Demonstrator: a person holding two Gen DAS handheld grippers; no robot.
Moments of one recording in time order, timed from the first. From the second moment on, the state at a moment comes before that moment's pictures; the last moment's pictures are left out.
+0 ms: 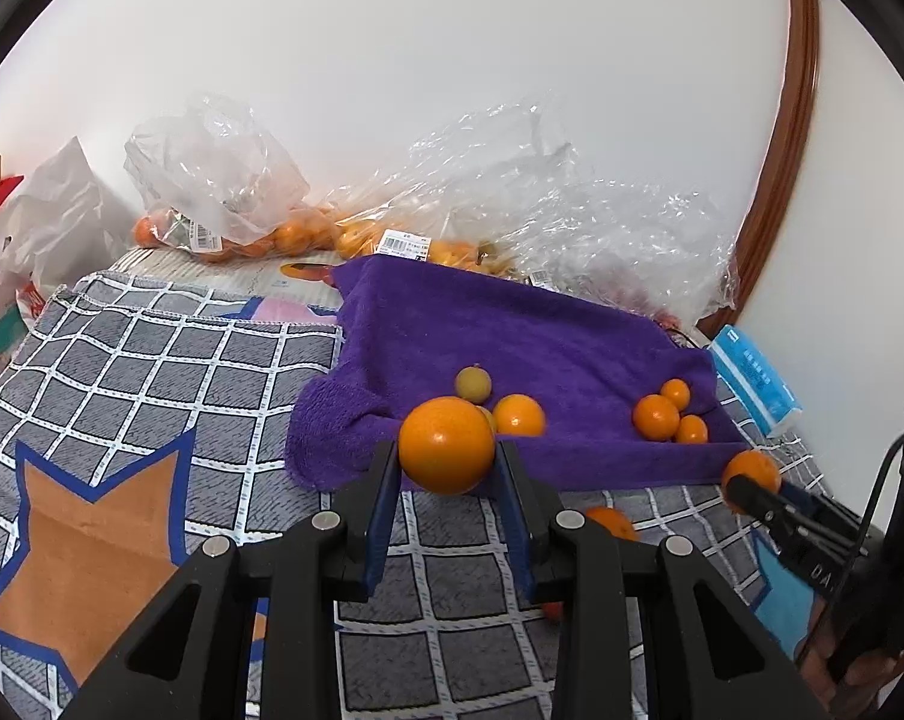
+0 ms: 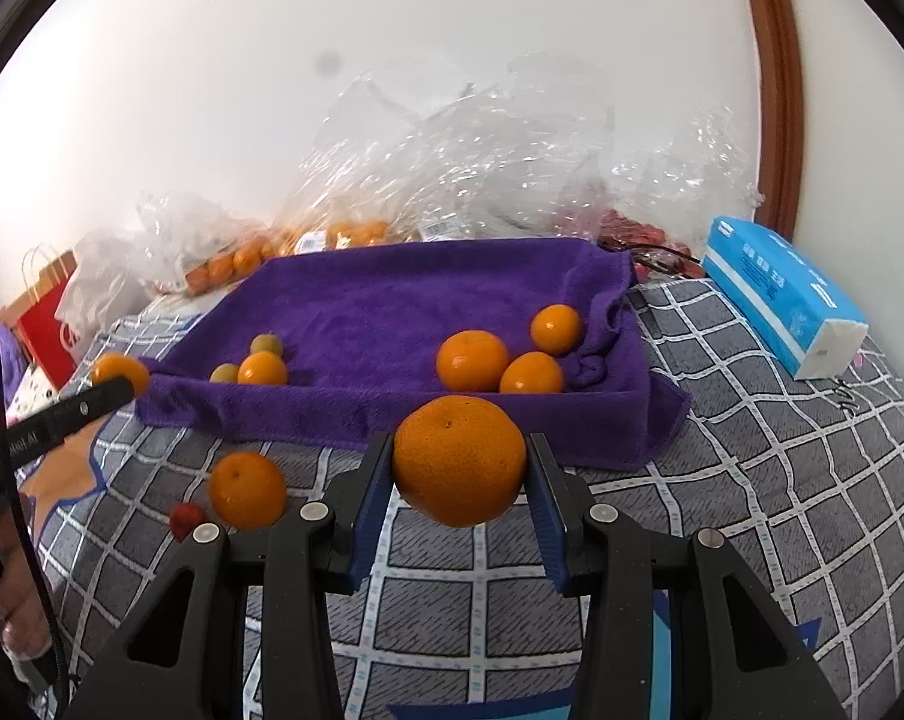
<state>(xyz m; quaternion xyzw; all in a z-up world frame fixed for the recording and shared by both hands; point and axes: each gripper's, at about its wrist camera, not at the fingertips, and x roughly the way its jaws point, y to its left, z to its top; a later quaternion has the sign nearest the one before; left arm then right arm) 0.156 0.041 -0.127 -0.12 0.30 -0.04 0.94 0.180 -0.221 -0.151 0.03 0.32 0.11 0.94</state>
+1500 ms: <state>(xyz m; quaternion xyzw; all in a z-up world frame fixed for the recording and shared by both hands) 0.256 0.037 -0.110 -0.17 0.31 -0.04 0.93 0.270 -0.224 -0.104 0.07 0.29 0.10 0.95</state>
